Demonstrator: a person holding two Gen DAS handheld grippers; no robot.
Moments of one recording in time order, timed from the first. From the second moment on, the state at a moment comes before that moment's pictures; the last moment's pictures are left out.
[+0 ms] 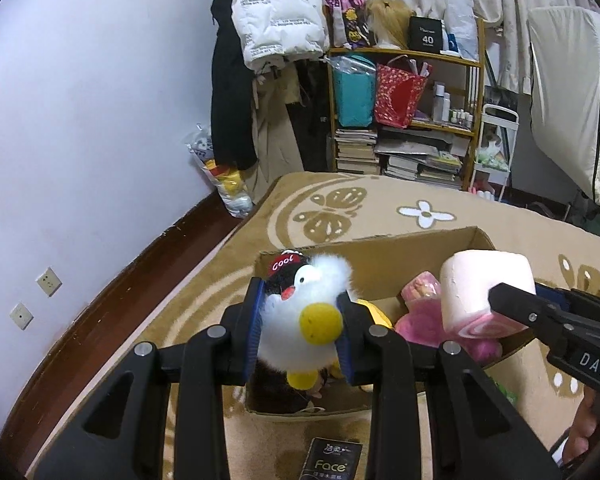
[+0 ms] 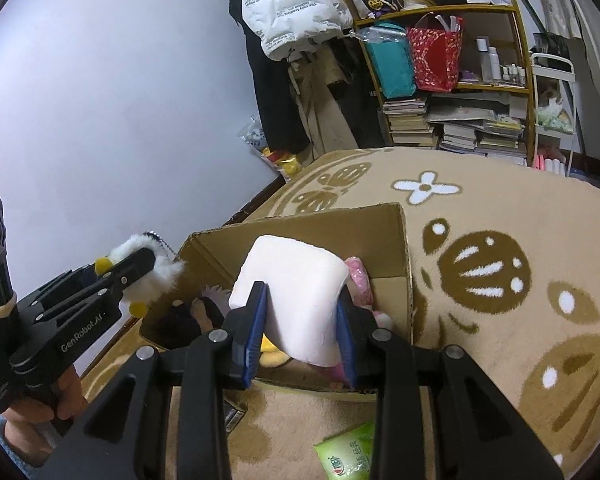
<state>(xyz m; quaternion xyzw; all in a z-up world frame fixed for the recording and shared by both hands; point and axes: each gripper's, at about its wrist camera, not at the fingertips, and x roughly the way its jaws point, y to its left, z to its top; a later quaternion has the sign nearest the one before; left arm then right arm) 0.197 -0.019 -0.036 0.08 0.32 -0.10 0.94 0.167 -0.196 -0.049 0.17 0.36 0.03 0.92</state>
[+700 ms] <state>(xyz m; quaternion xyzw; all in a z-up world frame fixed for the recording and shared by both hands) 0.199 -0.024 -0.057 0.10 0.35 -0.09 0.93 0.168 -0.196 -0.065 0.18 0.39 0.02 0.90</state>
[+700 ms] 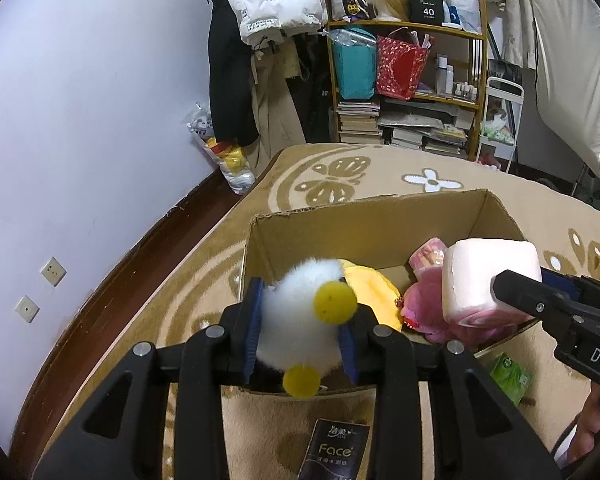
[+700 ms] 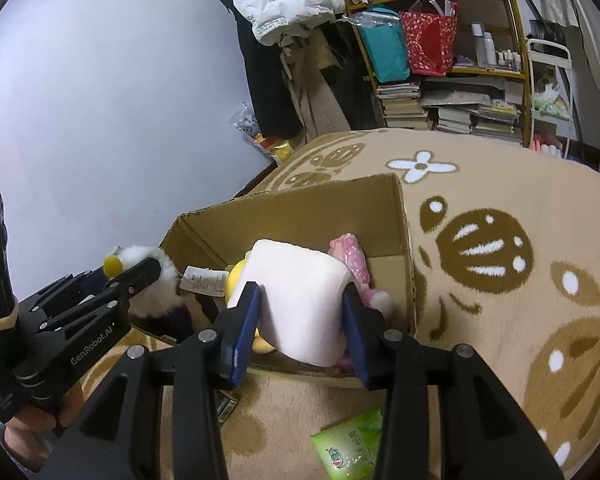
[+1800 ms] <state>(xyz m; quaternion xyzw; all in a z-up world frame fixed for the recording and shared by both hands) 0.153 0.015 -0.024 0.07 0.33 -0.04 0.94 0.130 -0.215 -0.033 0.22 0.36 -0.01 0.90</state>
